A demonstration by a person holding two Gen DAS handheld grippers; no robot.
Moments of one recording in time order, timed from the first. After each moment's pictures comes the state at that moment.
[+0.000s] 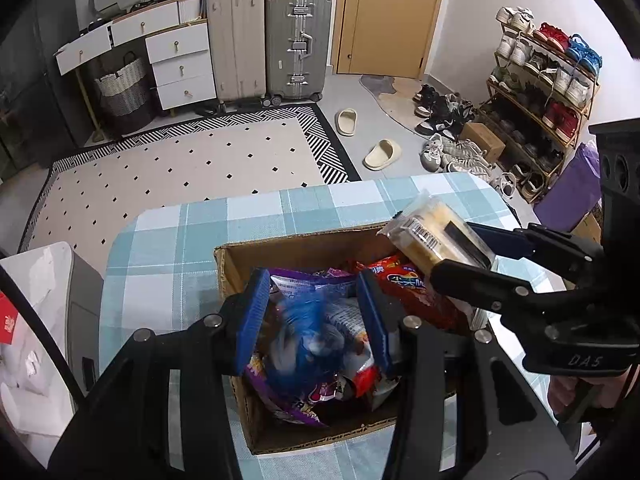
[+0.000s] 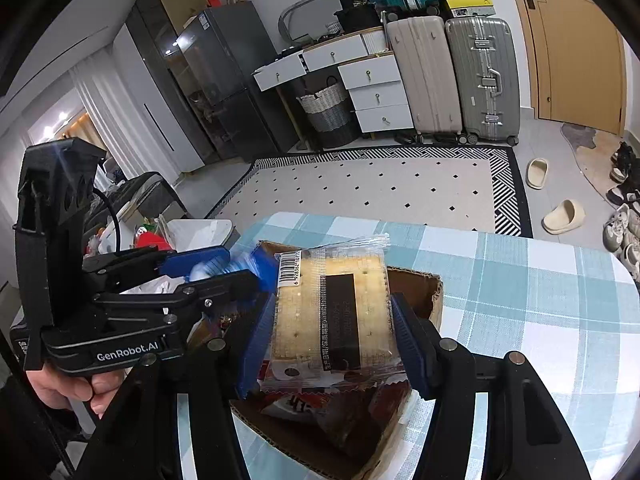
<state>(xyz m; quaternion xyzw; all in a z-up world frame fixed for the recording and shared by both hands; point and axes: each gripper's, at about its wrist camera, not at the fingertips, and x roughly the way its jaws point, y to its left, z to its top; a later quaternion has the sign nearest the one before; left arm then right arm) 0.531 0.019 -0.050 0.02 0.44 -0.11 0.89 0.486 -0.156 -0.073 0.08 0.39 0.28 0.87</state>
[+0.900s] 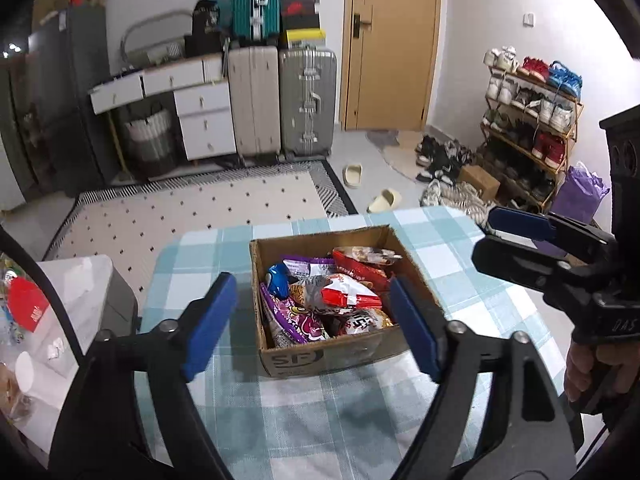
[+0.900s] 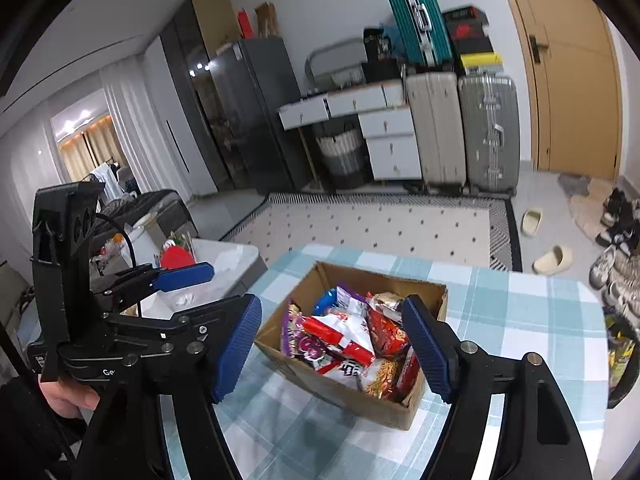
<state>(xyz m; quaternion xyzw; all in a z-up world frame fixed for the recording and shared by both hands) 0.342 0.041 0.032 0.02 0.33 -0.09 0.94 0.359 -0.167 0.012 0.06 0.29 0.29 0.91</state>
